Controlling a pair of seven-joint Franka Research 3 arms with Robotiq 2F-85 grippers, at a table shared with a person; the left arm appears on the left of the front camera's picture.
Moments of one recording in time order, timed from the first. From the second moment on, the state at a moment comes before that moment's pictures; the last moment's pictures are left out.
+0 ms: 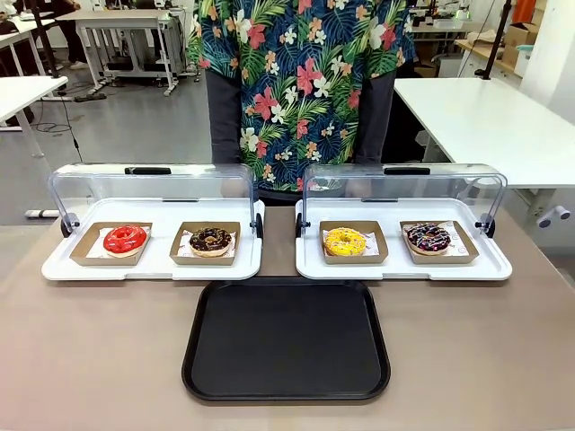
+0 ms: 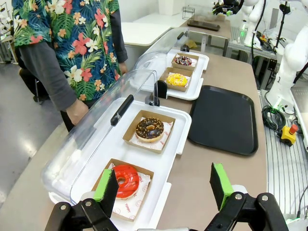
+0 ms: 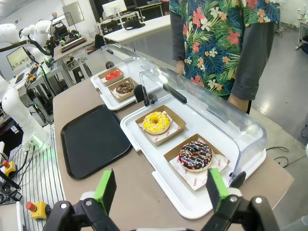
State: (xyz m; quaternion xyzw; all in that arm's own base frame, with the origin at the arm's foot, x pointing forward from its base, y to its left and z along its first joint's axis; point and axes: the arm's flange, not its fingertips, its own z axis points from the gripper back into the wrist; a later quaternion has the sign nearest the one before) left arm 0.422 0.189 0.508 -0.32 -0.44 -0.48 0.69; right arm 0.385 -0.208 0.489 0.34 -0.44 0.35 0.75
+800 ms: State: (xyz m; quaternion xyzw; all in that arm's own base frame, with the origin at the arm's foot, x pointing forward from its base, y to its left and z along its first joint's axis) left arm 0.422 0.189 0.508 -0.32 -0.44 -0.48 0.69; right arm 0.385 -0.208 0.489 0.34 -0.44 0.35 0.75
